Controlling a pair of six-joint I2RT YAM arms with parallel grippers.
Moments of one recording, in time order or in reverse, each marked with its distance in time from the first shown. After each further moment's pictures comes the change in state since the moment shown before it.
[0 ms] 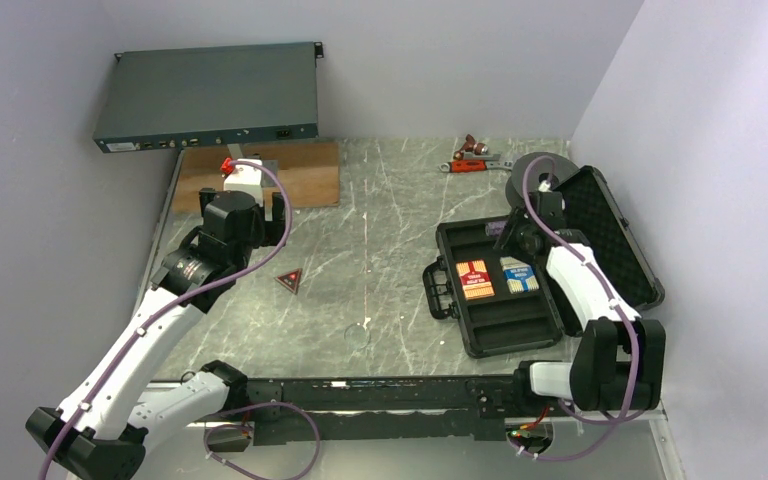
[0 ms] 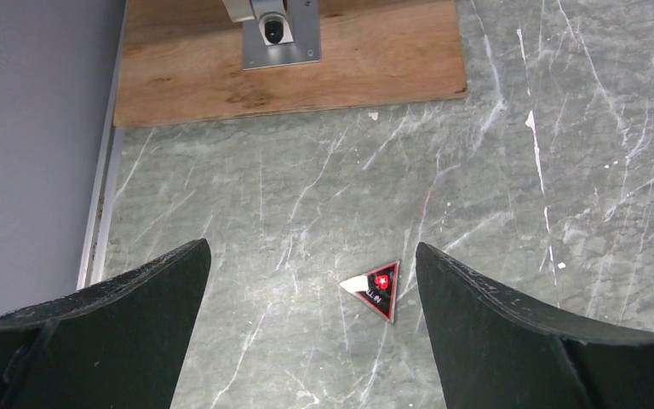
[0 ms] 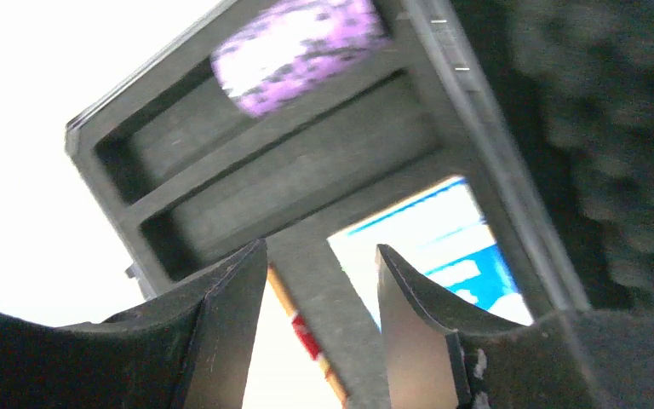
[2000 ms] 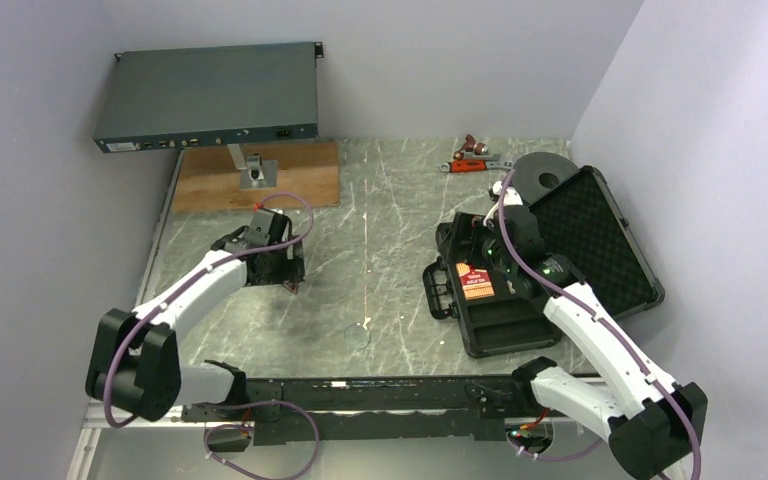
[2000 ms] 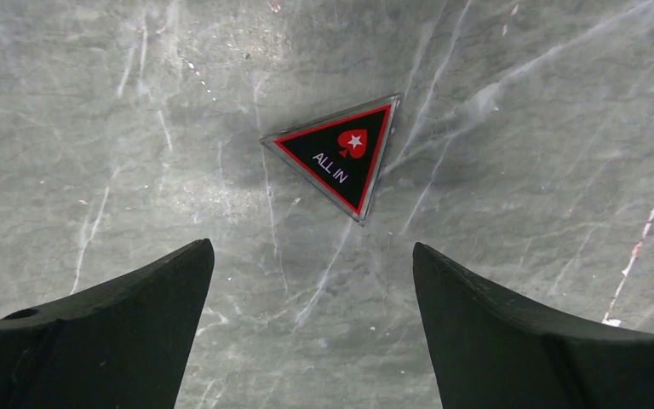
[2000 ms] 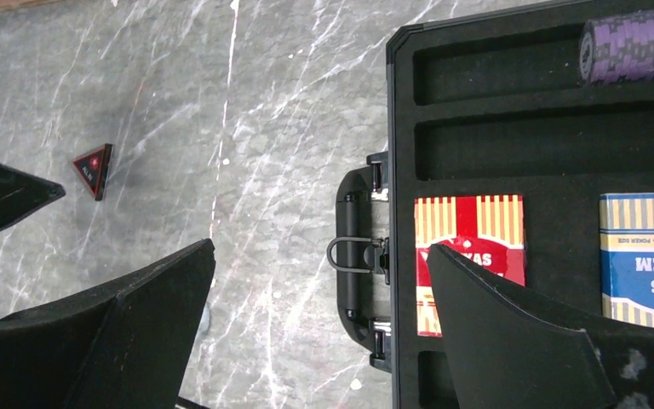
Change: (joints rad) left arm 0.129 0.338 -0.239 -0.017 0.312 -0.270; right arm 0.449 -0.312 -0.003 -0.007 -0.020 0.016
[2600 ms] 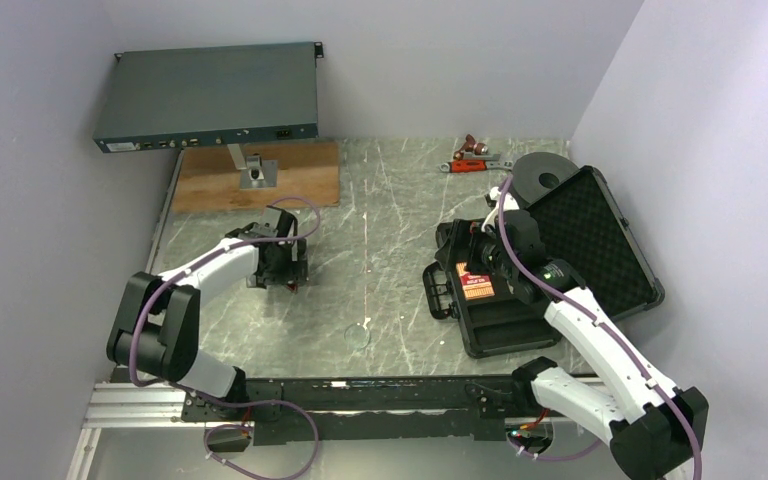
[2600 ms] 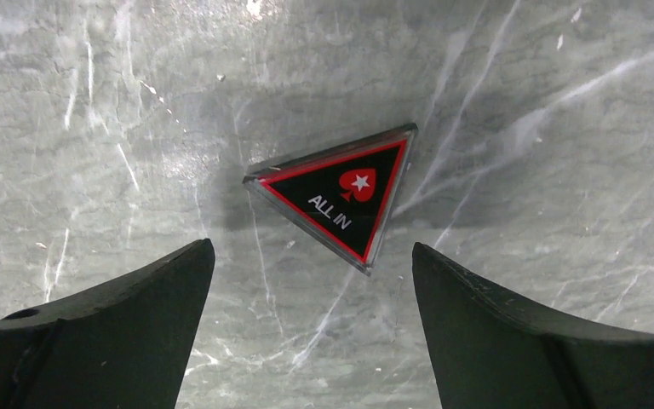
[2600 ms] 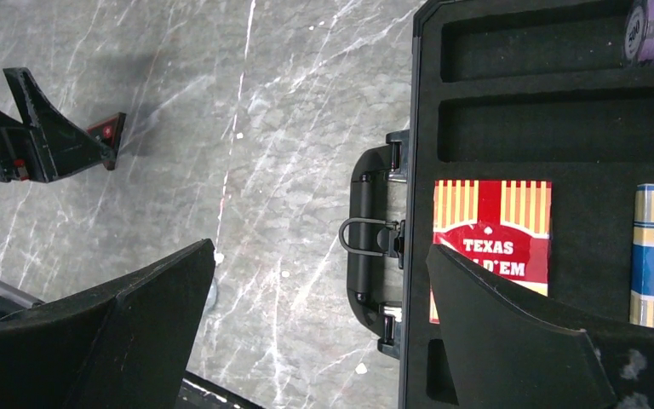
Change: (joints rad) left arm 0.028 0.201 0.018 0.065 0.047 0.021; right arm 0.000 -0.030 -0.037 0.001 -0.073 -0.011
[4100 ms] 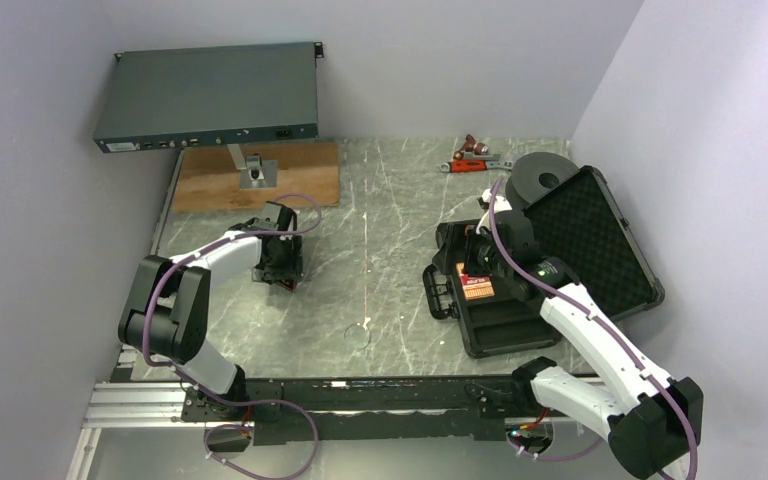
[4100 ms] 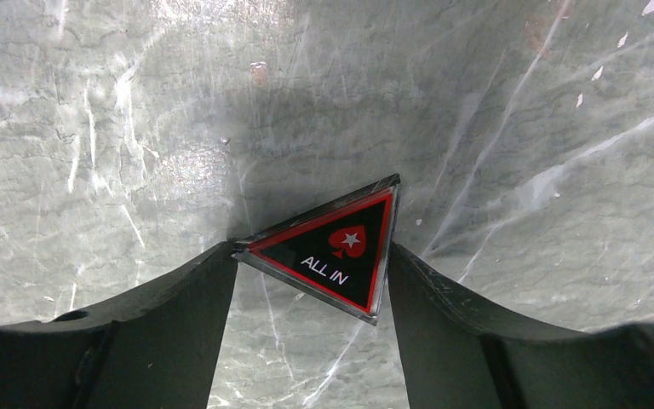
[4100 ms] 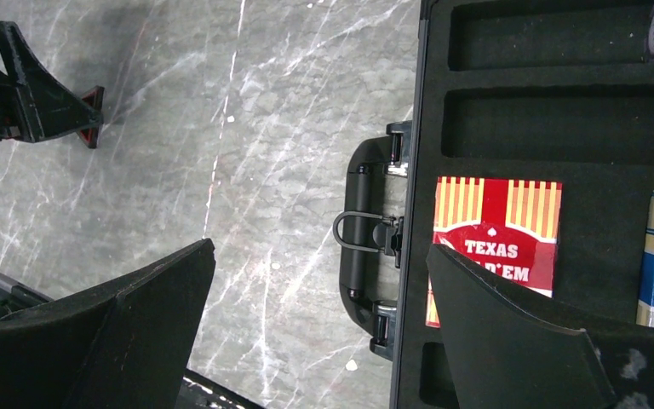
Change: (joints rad) left arm 0.037 0.109 0.035 0.063 0.017 0.064; right arm 0.000 0.035 -0.015 0.016 -0.029 -0.037
